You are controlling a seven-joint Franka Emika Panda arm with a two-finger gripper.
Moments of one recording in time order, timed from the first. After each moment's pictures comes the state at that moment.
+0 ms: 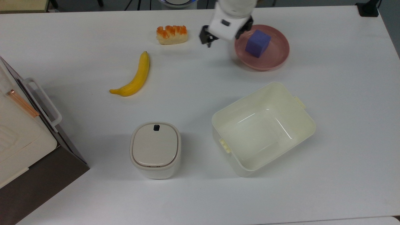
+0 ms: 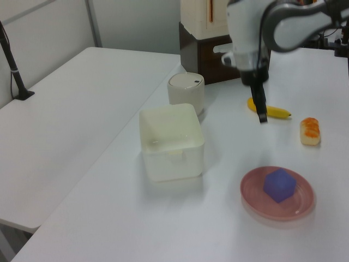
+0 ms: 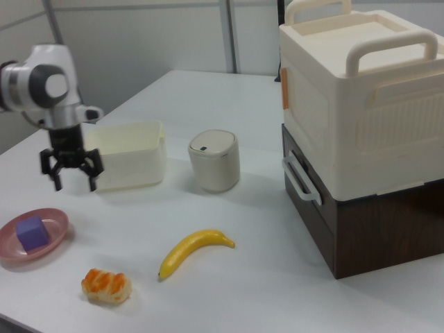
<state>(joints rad) 0.32 0.12 0.02 -1.85 -0.01 1.74 -0.02</state>
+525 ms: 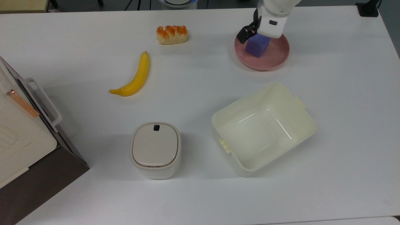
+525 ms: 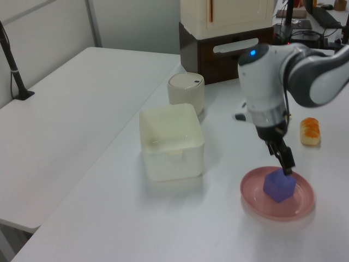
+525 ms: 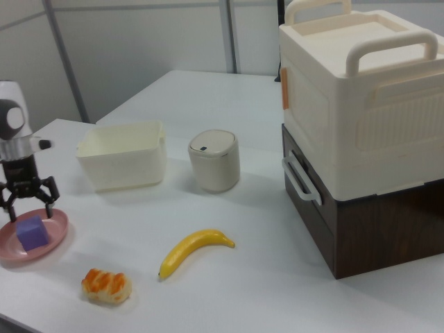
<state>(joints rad) 0.34 0.16 0.25 -1.99 -0.02 1.85 -0.02</state>
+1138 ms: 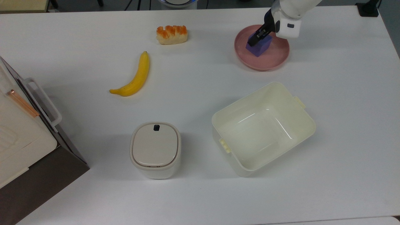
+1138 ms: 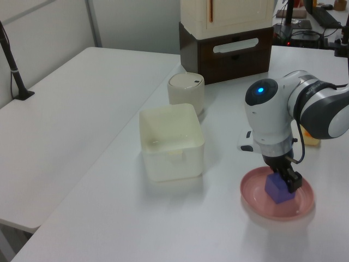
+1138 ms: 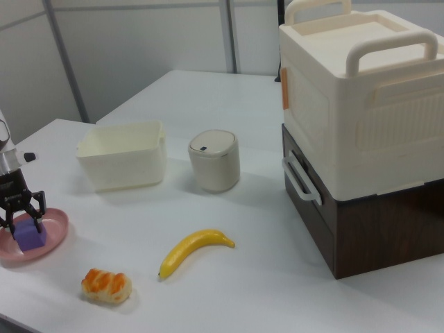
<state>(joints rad) 0.36 0.24 0.34 -1.99 -0.16 1.88 -0.02</state>
